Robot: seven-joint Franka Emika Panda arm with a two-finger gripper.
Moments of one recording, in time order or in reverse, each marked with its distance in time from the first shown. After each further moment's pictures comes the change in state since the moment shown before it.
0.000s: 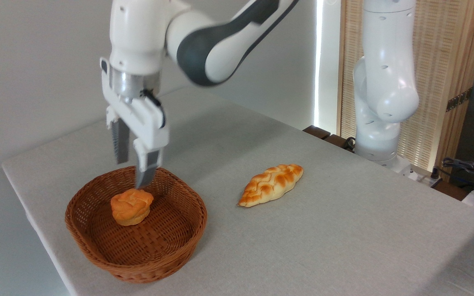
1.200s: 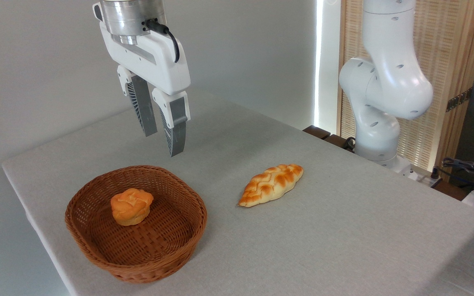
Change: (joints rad) arm 0.454 0.034 -0.339 0.369 0.167 -0.538 -0.012
